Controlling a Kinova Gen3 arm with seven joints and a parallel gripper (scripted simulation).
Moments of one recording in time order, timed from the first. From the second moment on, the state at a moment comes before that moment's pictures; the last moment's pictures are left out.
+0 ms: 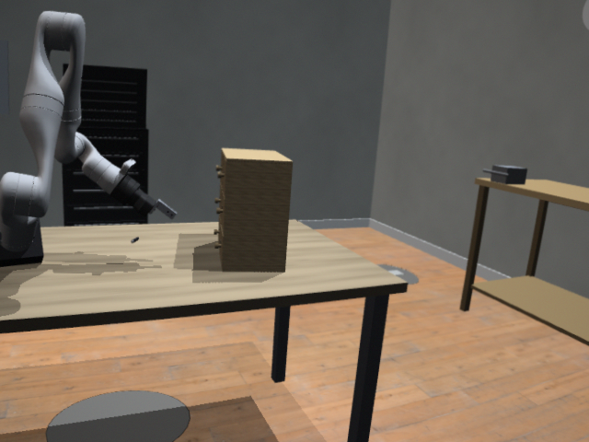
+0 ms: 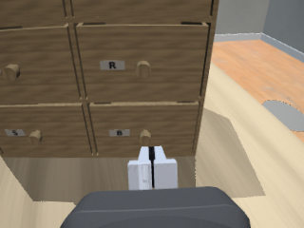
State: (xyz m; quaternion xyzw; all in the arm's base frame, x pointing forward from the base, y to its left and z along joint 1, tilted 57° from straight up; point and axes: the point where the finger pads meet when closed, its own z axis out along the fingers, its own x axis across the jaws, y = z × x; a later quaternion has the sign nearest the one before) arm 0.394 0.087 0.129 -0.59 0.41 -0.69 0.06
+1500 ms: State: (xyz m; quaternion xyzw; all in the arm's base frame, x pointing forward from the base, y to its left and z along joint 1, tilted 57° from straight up) arm 0.335 0.151 0.149 -0.56 0.67 -0.45 -0.18
